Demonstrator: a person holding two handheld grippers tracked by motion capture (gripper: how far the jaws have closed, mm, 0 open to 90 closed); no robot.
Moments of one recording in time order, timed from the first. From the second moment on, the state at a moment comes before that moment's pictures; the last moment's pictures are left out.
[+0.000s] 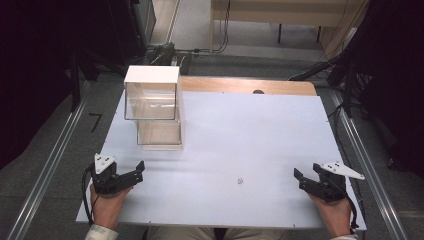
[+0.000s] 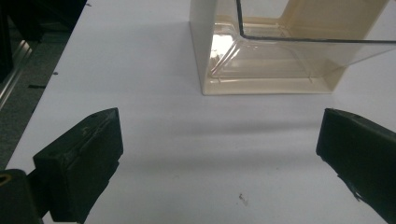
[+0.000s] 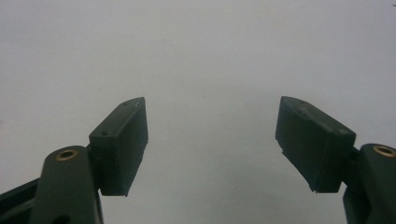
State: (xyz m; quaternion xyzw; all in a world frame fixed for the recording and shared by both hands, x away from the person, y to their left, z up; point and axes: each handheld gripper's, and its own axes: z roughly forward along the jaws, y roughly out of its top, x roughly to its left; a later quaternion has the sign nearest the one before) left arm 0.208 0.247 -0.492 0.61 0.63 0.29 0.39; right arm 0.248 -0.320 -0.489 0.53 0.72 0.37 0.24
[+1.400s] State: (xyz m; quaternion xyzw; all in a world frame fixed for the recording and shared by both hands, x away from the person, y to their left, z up) left arm 0.209 0.244 -0.493 0.61 0.63 0.29 0.38; right arm 0.244 -0.275 -0.488 0.51 0.74 0.38 0.20
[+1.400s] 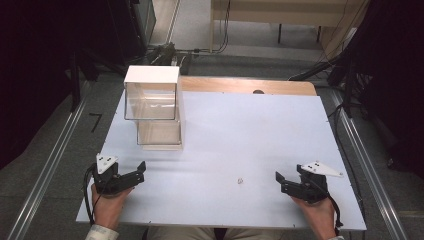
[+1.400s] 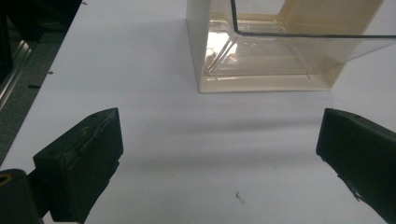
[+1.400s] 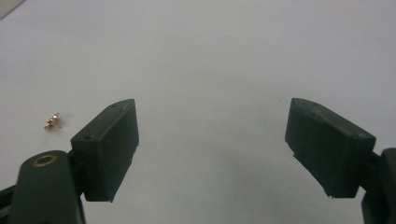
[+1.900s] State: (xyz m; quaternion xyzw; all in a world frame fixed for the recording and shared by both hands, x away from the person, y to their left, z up) left arm 0.209 0.243 -0.492 0.61 0.63 0.29 0.38; right arm 0.243 -0.250 -0.490 0.49 0.76 0.38 0.19
